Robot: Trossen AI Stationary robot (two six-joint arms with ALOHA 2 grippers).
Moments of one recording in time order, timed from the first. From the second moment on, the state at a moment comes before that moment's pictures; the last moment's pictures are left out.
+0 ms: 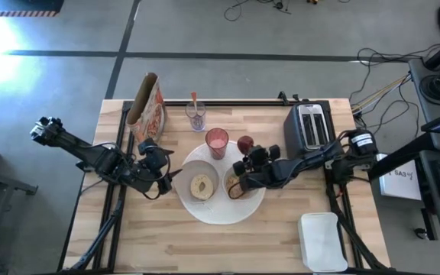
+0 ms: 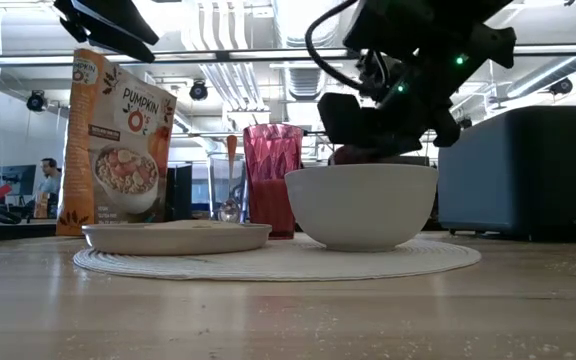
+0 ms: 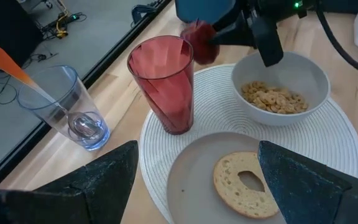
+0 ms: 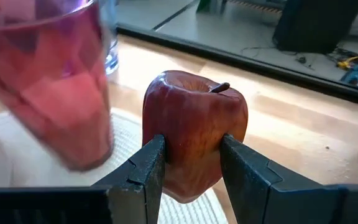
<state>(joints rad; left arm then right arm) -0.46 1.03 0.92 -0.75 -0.78 -0.57 0.18 1.75 1.01 -0.37 1.05 1.03</state>
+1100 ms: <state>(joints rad) -0.46 1.03 0.92 -0.76 -0.80 -0.58 0.18 1.79 1.01 -0.21 0.91 0.86</state>
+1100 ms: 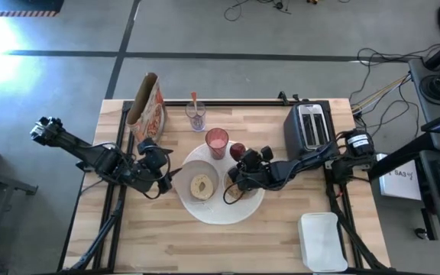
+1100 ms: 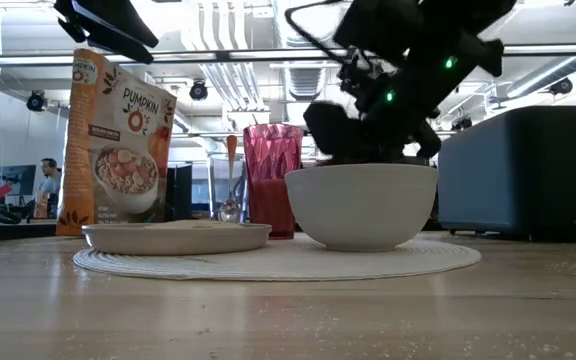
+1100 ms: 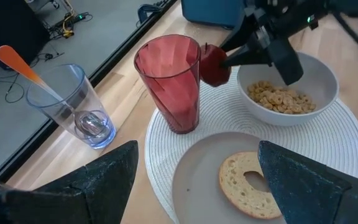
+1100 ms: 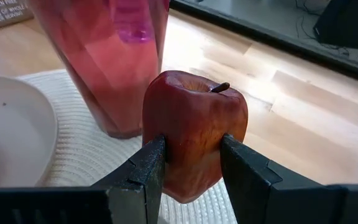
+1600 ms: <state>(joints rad) -0.46 1.03 0.92 -0.78 -0.80 -0.58 0.18 1.87 1.01 -0.11 0.88 0.87</state>
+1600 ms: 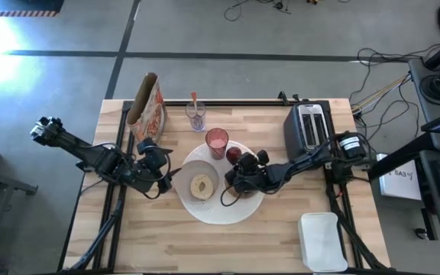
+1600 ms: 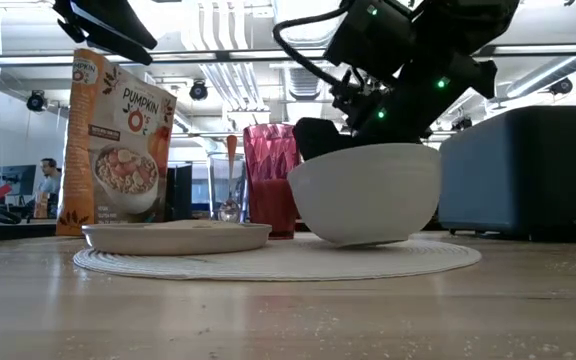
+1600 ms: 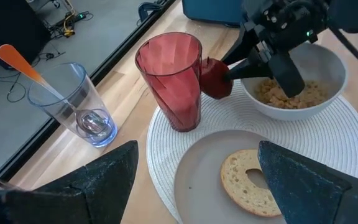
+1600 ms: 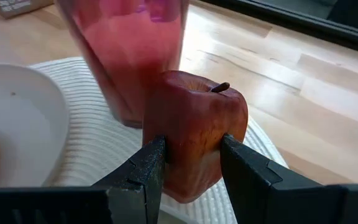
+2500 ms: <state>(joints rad) -0.46 1.03 0.92 -0.78 -0.79 -0.59 0.18 1.79 1.01 -0.12 0.78 0.81</state>
